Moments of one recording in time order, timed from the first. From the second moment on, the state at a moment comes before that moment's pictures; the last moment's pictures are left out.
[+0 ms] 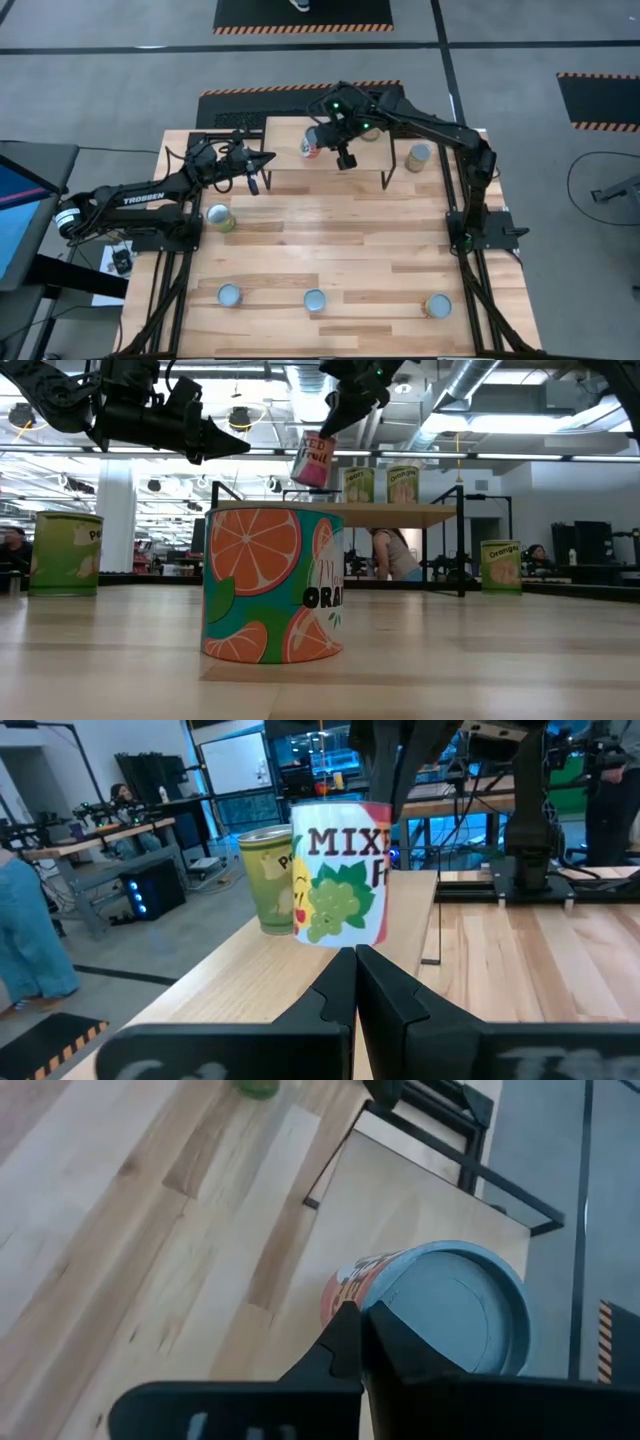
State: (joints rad) left arm 0.57 0.97 0.37 0.59 0.20 0.16; right arm -0.40 1.90 2.03 -0.96 -0.19 -0.76
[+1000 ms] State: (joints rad) left arm 0.57 0.97 0.37 0.59 0.21 0.15; right arm -0.40 1.97 2.02 -0.95 -0.14 -0.77
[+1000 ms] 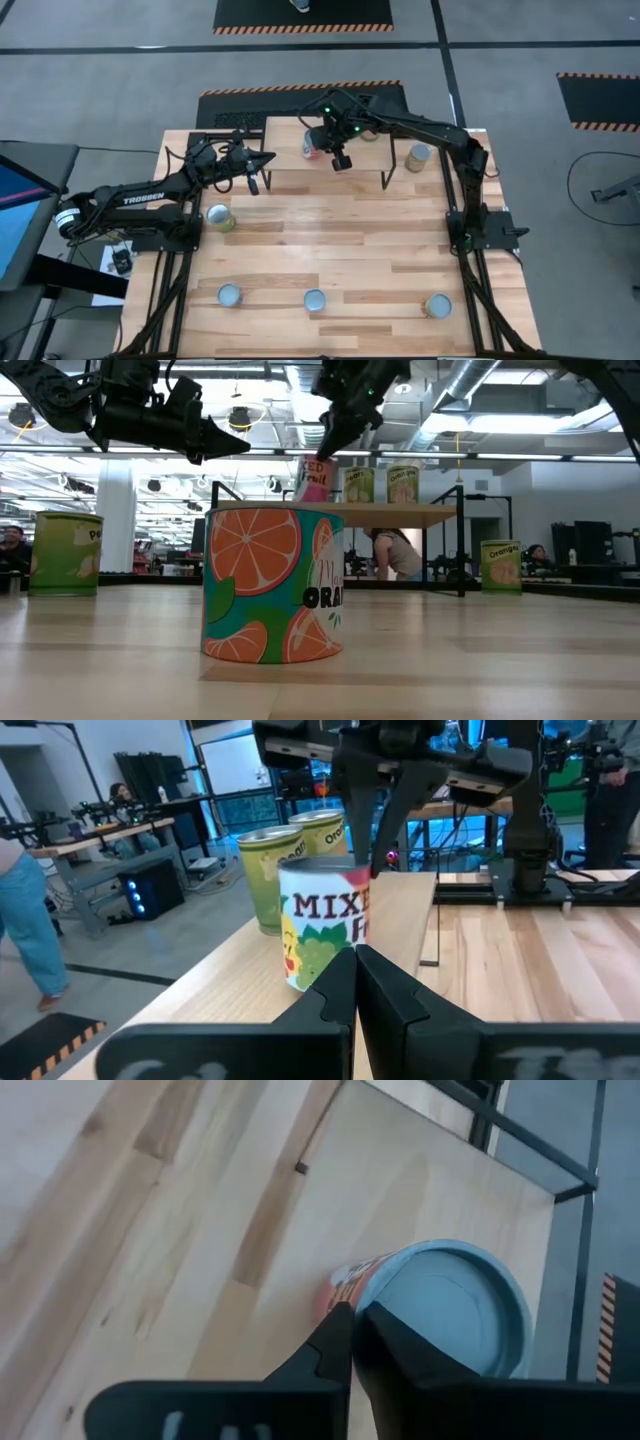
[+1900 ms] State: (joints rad) left arm 0.57 0.97 0.37 0.58 0.21 0.15; right arm -0.27 1.89 2.02 -1.00 0.17 -0.66
